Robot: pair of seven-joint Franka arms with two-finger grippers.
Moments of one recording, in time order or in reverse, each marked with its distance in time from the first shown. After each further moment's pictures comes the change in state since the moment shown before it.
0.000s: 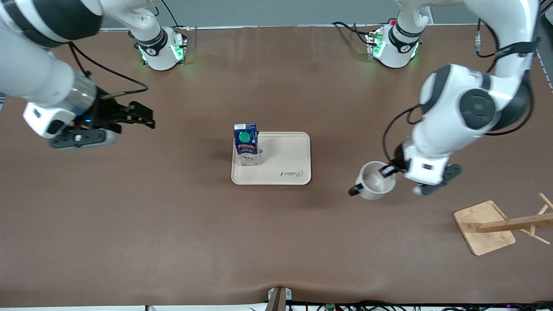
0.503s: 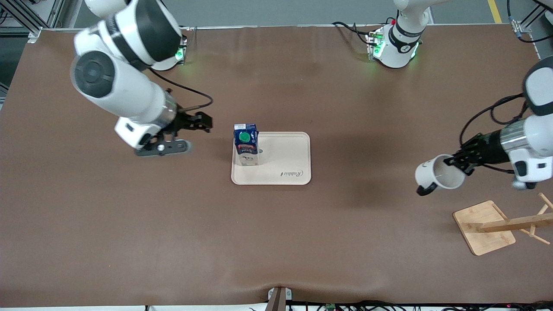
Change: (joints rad) left arm 0.295 -0.066 -0.001 -0.001 -0.150 -0.191 -0.019; right arm 0.176 0.126 0.002 -0.004 0.047 0.081 0.190
